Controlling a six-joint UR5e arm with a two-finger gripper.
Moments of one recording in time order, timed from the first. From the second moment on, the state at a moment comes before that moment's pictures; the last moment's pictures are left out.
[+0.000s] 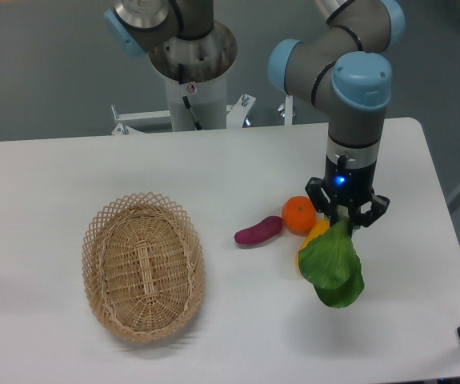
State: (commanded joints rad) arm 2.66 -1.87 -1.68 -0.87 1.44 1.16
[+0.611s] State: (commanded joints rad) arm 2.64 -1.90 -1.66 -0.85 1.43 1.07
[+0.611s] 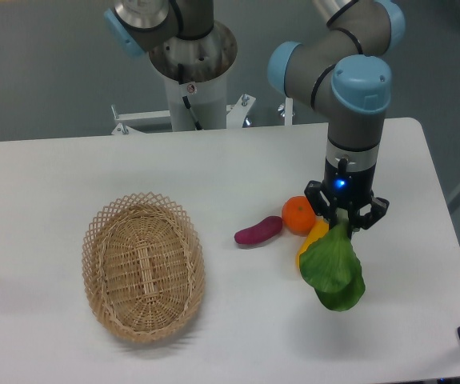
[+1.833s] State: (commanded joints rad) arm 2.46 -2.09 -1.69 -0.69 1.47 1.04
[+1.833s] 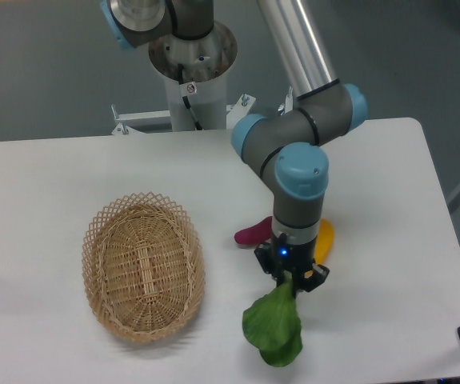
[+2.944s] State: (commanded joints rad) arm 2.47 -2.06 -1.63 -0.69 1.48 1.05
